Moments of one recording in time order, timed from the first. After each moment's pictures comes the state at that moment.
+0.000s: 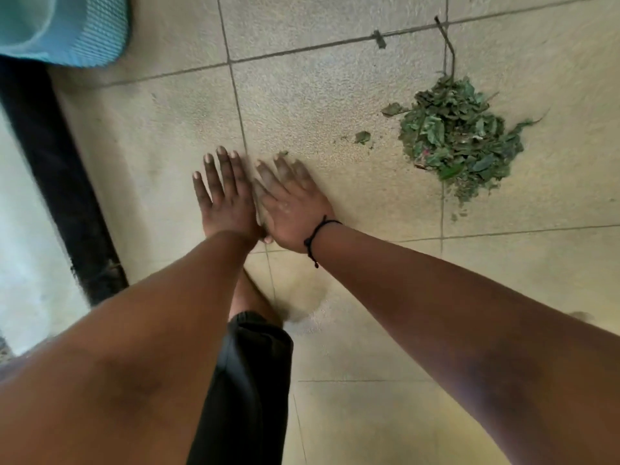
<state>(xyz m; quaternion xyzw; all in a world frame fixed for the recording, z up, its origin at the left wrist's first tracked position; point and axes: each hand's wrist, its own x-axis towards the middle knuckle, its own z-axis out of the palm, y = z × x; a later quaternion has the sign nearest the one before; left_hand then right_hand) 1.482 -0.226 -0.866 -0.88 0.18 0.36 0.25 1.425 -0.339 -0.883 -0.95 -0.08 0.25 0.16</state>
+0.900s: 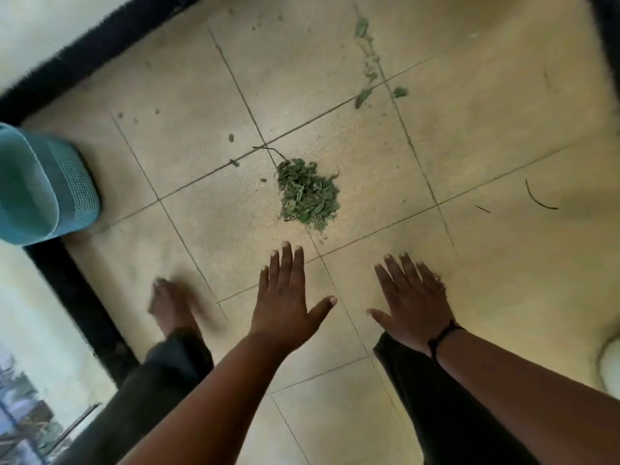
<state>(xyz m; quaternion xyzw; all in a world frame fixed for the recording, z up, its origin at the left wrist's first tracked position) 1.341 -0.421 -0.657 -0.82 0.34 0.46 -0.01 1.155 -0.575 -0.700 -0.89 0.21 0.37 0.17</state>
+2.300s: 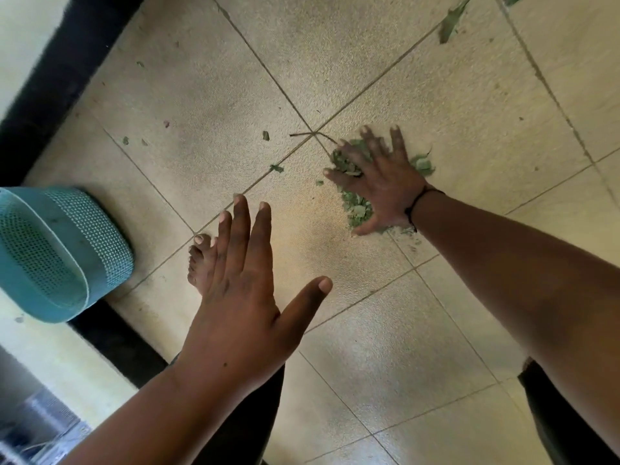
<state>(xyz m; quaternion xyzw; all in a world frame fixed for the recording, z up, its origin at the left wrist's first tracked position) 1.525 -0.411 -0.660 -0.84 0.35 0.41 -0.04 1.387 -0.594 -0.916 -0.97 0.09 0.19 0.10</state>
